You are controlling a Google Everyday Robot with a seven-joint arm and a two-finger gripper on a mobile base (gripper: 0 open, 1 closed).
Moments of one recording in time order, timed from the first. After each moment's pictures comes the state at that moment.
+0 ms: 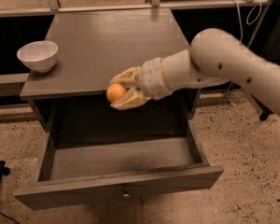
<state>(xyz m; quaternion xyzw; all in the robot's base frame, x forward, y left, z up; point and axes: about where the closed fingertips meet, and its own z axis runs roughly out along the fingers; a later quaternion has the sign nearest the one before) 0.542 0.057 0.860 -0.69 0.52 0.22 0.45</state>
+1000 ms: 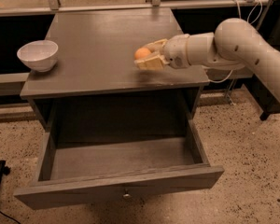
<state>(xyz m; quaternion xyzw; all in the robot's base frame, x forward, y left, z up) 0.688 -0.025 0.882 -0.50 0.65 0.25 0.51</state>
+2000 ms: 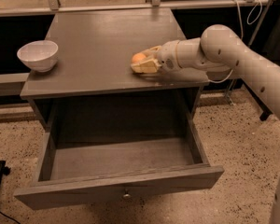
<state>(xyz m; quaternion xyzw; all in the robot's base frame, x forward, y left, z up) 0.723 -0.013 0.843 -0.47 0.69 0.26 0.48</state>
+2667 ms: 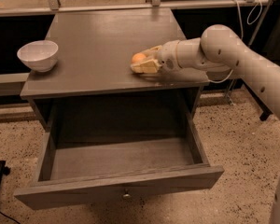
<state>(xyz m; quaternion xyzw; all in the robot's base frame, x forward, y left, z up) 0.723 -0.013 0.843 -0.47 0.69 0.26 0.48</state>
